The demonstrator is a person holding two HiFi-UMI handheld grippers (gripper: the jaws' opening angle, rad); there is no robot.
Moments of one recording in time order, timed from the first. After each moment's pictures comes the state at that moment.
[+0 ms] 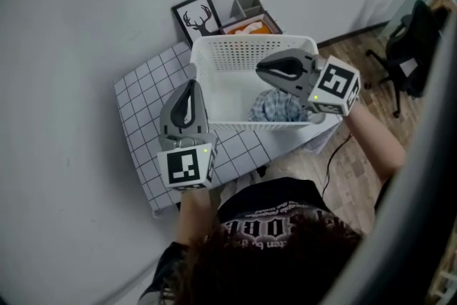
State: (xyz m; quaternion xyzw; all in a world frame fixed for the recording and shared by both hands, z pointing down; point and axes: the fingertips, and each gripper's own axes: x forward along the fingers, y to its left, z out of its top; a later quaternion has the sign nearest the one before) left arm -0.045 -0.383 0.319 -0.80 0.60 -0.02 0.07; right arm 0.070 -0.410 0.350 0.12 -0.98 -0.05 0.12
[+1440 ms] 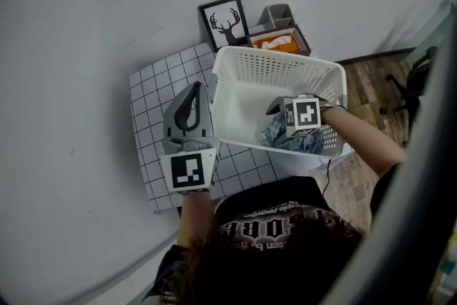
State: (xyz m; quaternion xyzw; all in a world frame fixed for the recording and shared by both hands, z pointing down) left arm -0.079 -0.418 0.318 -0.76 0.65 -0.03 0.08; right arm 0.060 -0.386 0.600 -0.18 -0.85 -0.03 0.49
